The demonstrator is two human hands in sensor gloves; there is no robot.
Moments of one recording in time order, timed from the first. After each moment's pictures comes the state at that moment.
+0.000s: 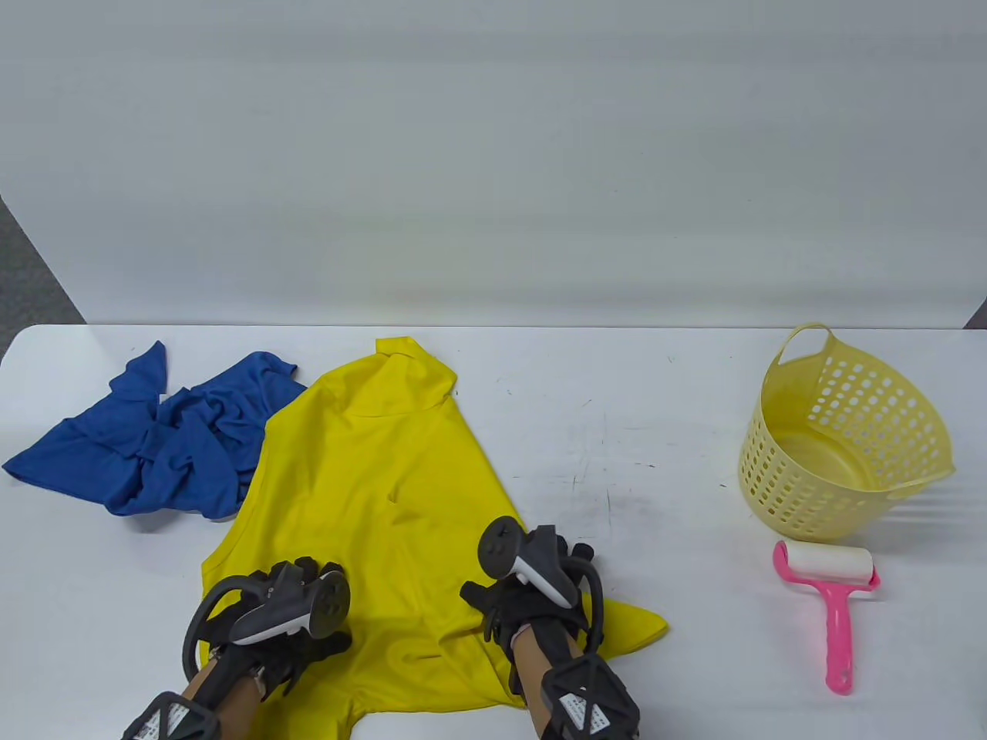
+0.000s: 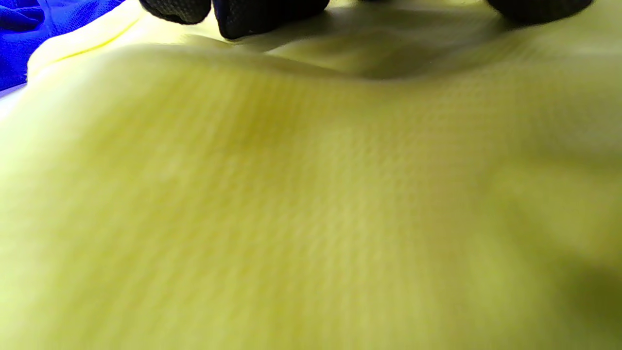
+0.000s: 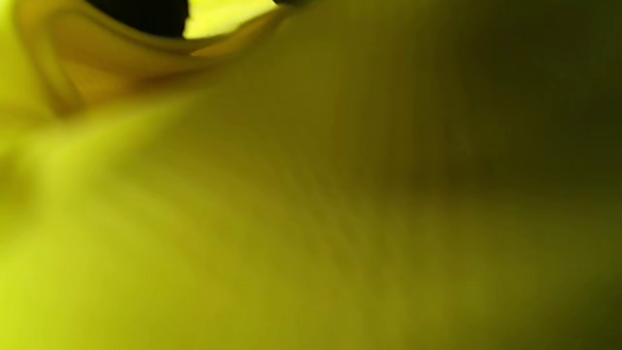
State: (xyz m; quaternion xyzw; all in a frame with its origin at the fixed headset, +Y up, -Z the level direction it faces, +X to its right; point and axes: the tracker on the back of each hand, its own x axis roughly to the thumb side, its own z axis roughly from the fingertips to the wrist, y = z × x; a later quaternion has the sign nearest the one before) left_hand -0.243 -0.775 -0.289 -0.22 -0.11 -0.13 0.96; right_hand 0.019 -0.779 -0.336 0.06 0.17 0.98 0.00
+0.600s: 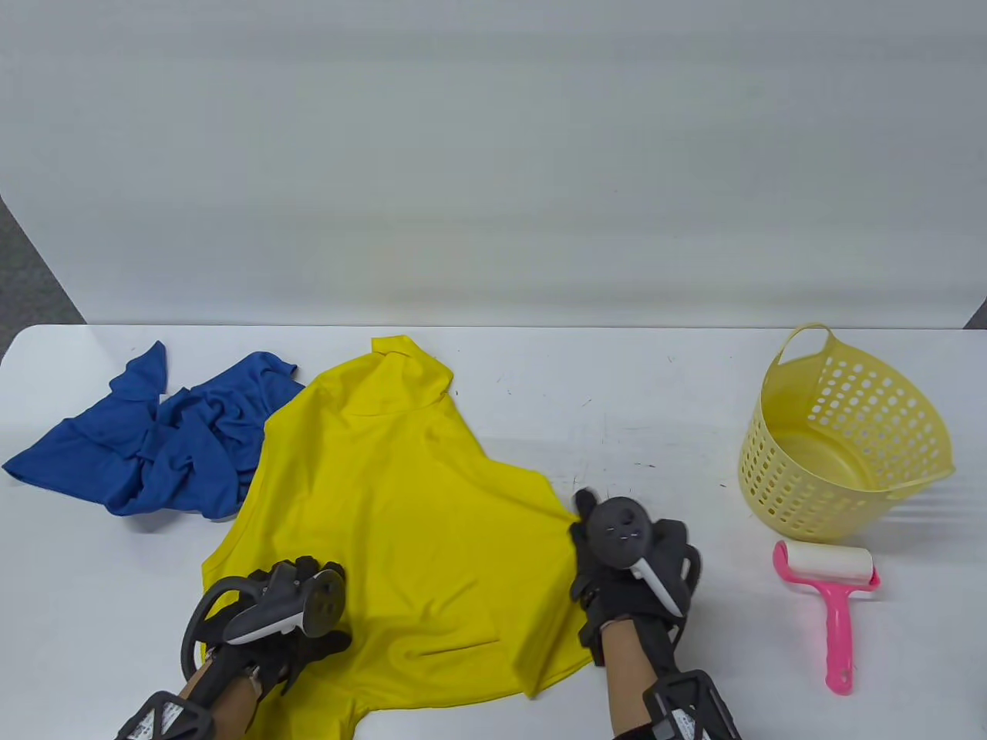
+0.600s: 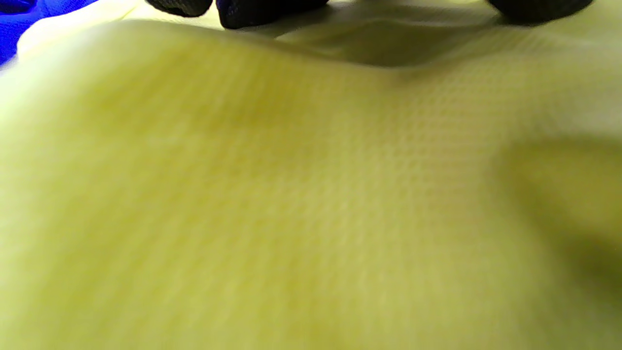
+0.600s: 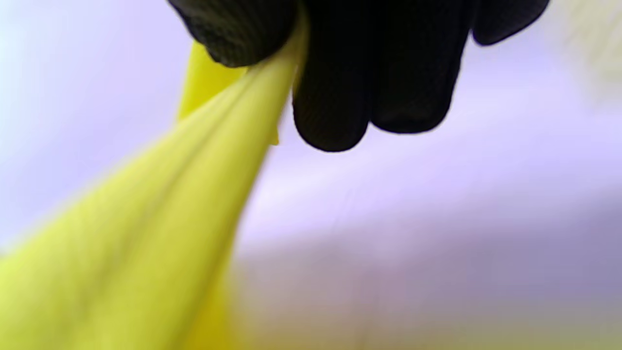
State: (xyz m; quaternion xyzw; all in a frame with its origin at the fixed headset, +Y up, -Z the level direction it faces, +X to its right) left_hand -0.248 -0.777 -0.290 -0.22 -0.11 -0.11 0.96; right_hand 0.161 -0.684 -0.325 -0.06 -0.21 0.96 0.17
